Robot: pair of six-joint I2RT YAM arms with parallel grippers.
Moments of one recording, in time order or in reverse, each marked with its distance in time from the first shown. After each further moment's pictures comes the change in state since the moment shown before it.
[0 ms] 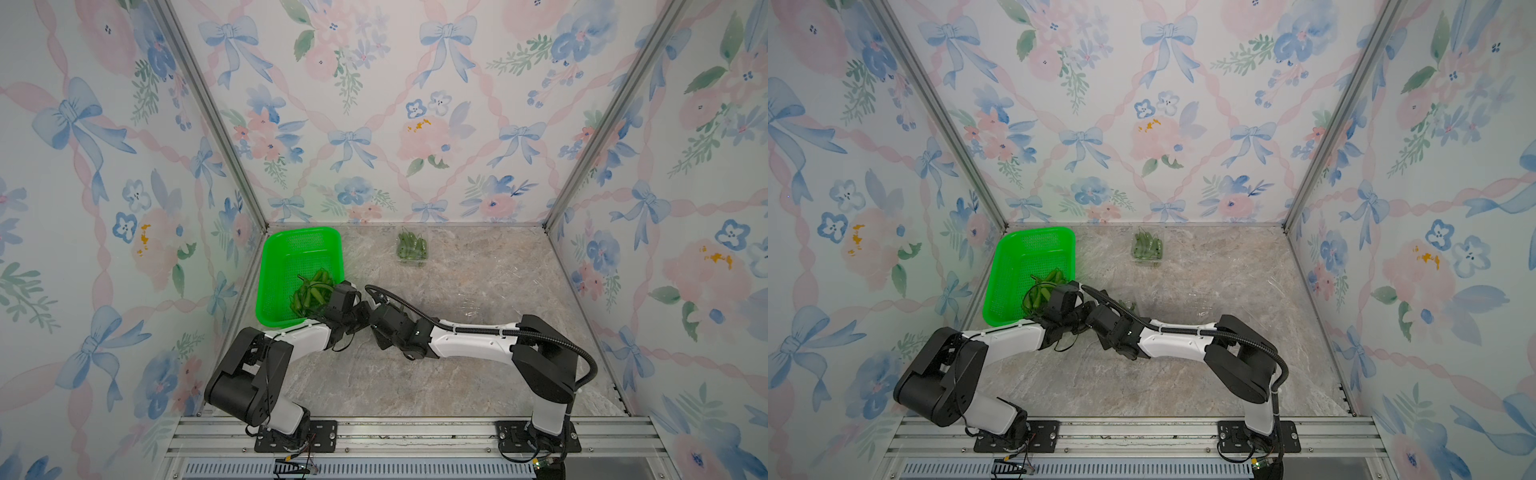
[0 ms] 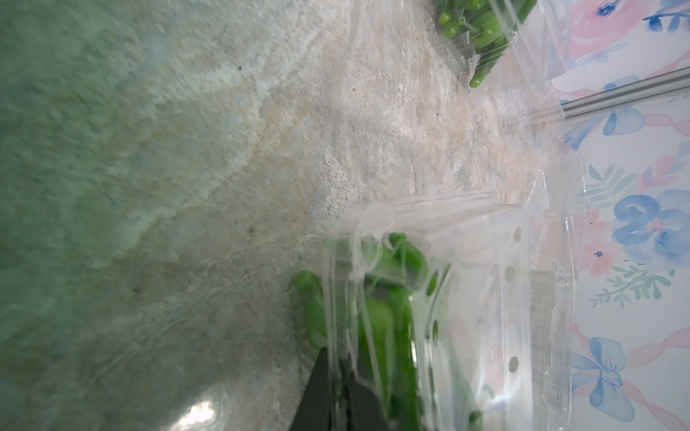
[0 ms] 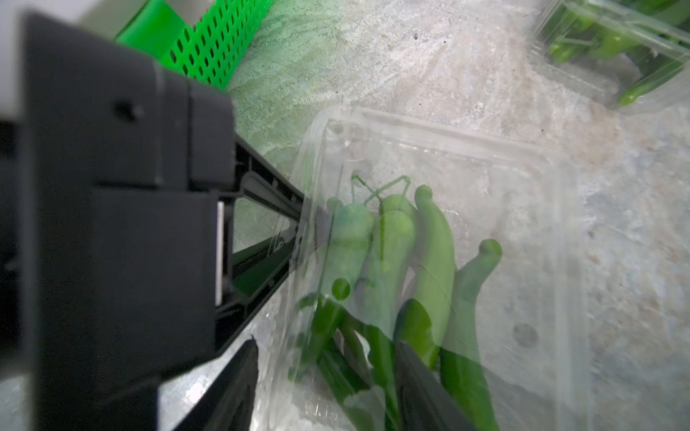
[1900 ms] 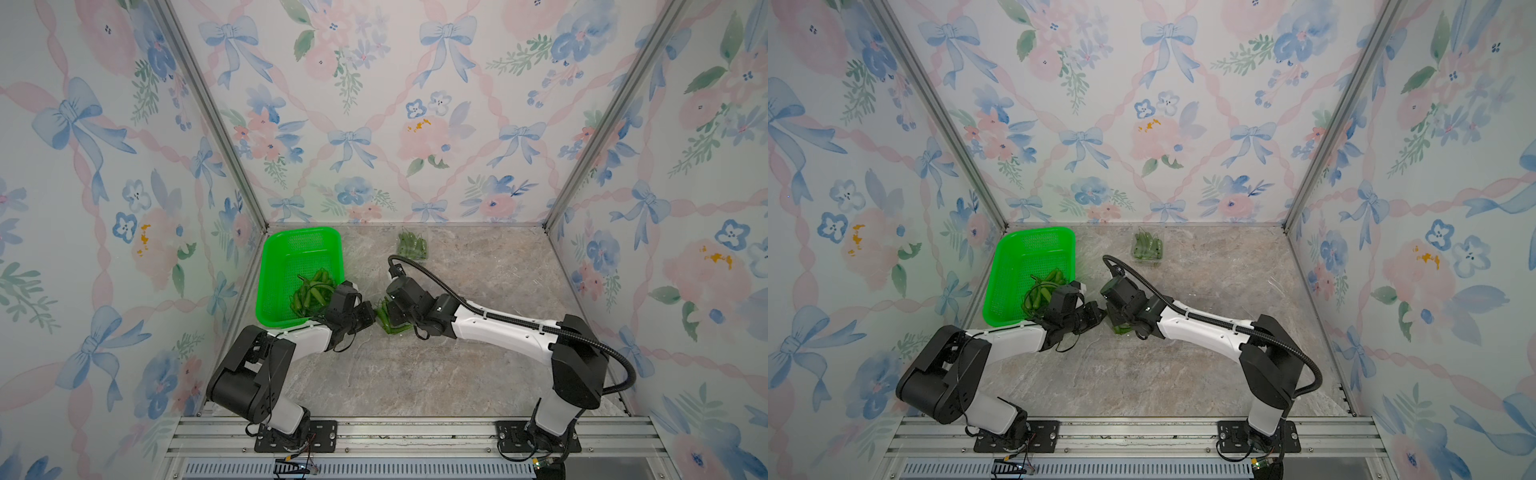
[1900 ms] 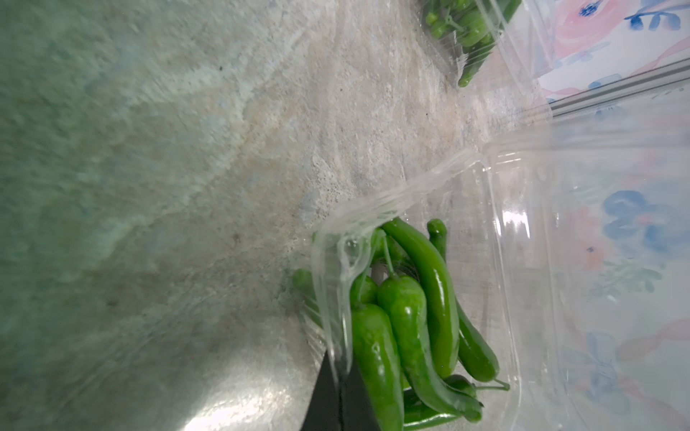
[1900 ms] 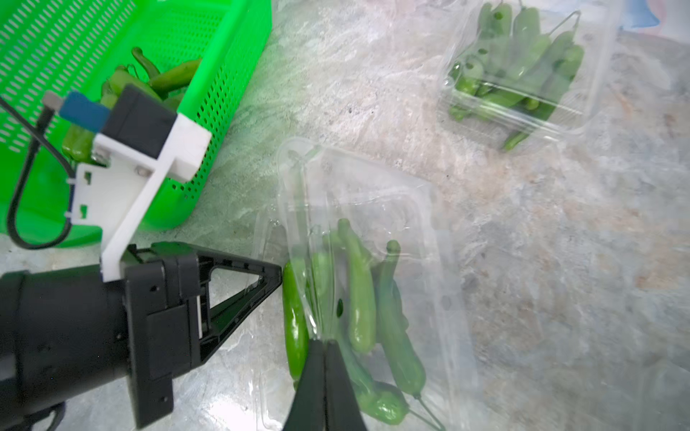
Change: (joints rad) left arm -0.005 0.017 -0.017 0.058 0.003 0.005; right arm -0.133 -0.176 0.071 -0.162 -0.063 -0.007
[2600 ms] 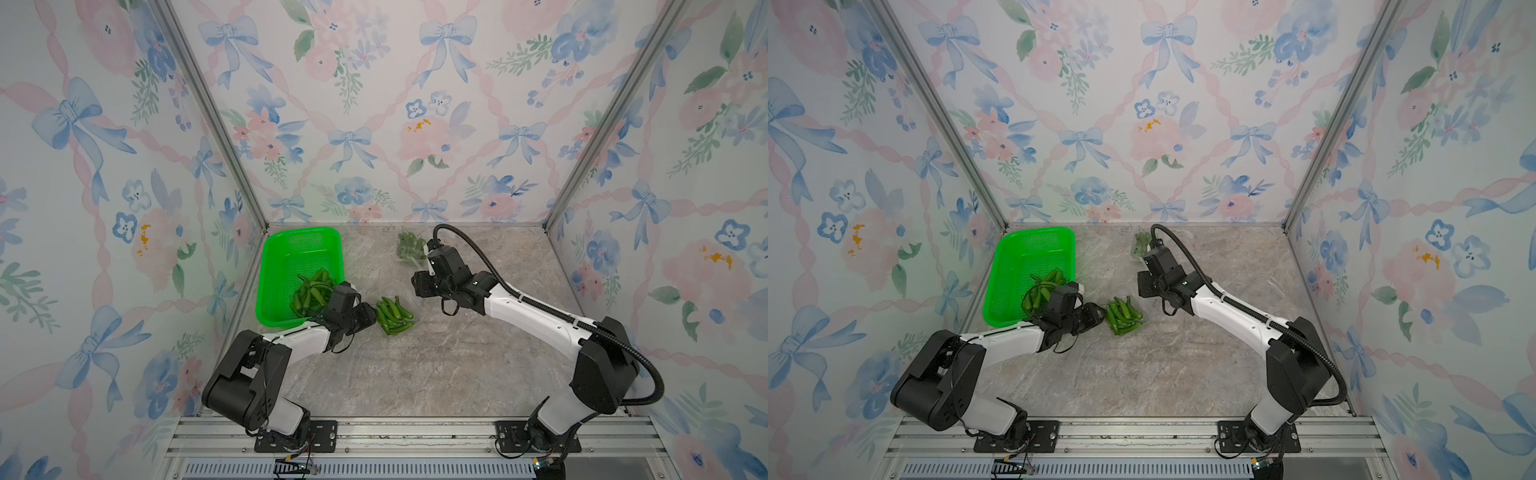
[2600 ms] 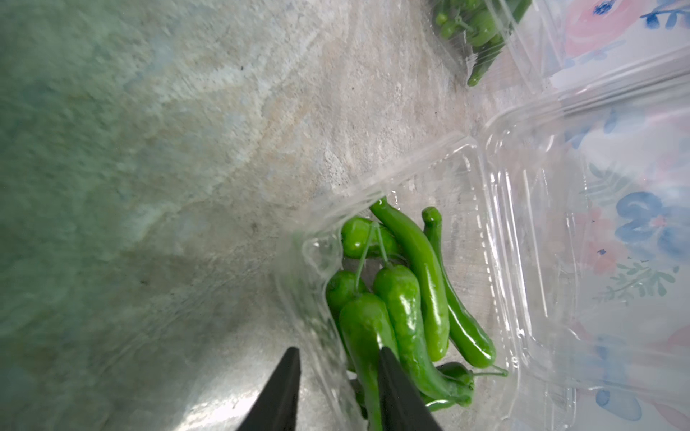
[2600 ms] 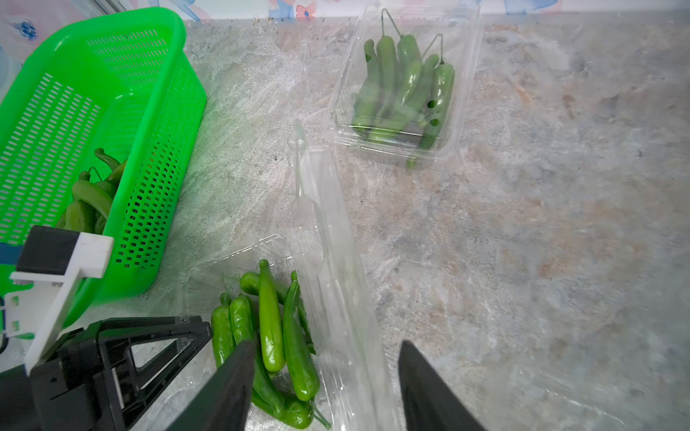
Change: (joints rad) left arm 0.000 -0.043 0.000 -0.058 -0.020 -0.003; right arm -0.261 -0.097 -0.018 -0.027 -0.196 0.003
